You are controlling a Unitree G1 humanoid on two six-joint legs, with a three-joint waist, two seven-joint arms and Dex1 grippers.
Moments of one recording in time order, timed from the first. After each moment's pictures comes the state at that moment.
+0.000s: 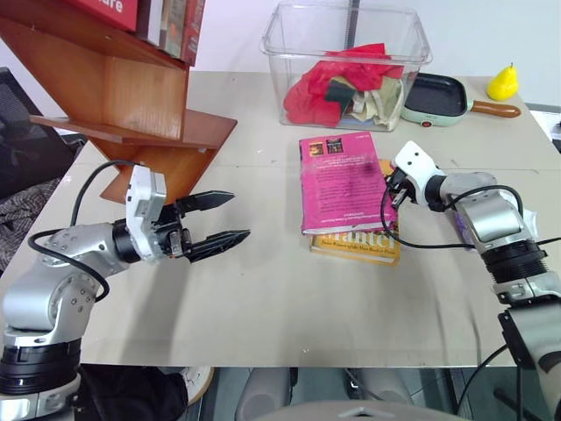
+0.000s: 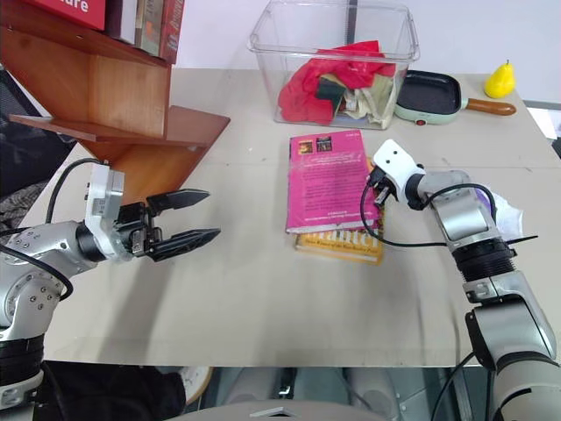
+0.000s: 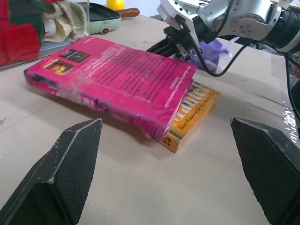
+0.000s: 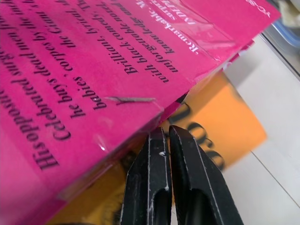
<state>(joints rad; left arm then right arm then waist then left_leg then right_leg) -0.13 0.83 0.31 -0.28 -0.76 0.52 -1.13 -0.74 -0.56 0.22 0.26 0.03 0.46 0.80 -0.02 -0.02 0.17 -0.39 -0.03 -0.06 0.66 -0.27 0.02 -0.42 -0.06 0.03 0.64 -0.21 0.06</state>
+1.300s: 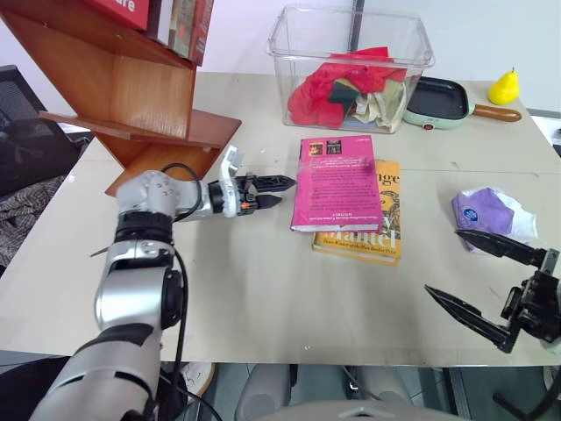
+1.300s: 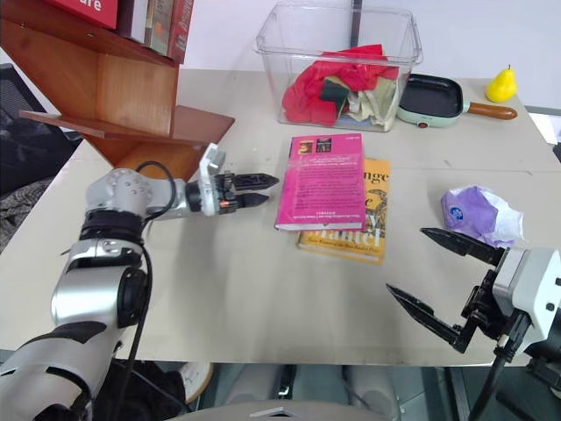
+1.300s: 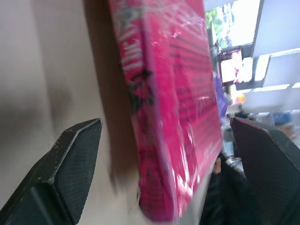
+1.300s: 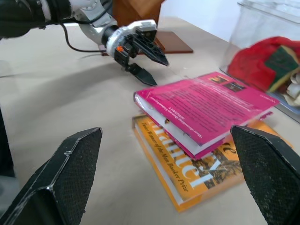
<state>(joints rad) -1.02 0.49 0.15 0.90 -0.73 1.28 -0.76 0.51 -0.68 -0.71 -1.02 0.84 0.47 0.81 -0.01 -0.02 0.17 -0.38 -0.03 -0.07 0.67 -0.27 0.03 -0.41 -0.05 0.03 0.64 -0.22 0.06</state>
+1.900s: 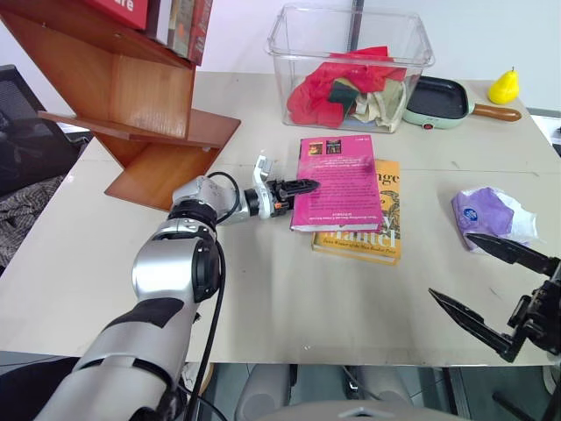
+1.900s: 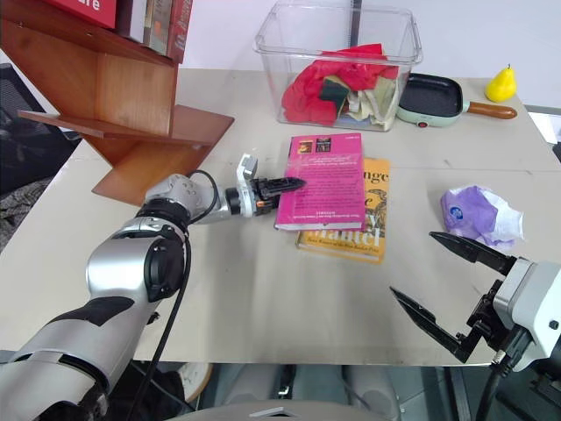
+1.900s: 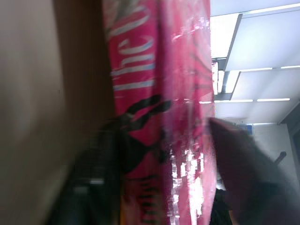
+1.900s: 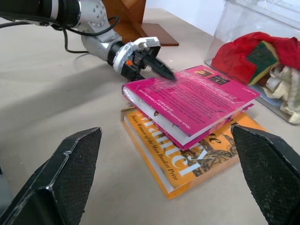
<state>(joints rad) -1.15 0.34 0.25 1.28 -0.55 1.06 -0.90 0.74 -0.80 -0.71 -1.02 0.87 0.26 0.65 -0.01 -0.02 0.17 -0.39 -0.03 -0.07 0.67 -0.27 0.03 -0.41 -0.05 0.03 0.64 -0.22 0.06</state>
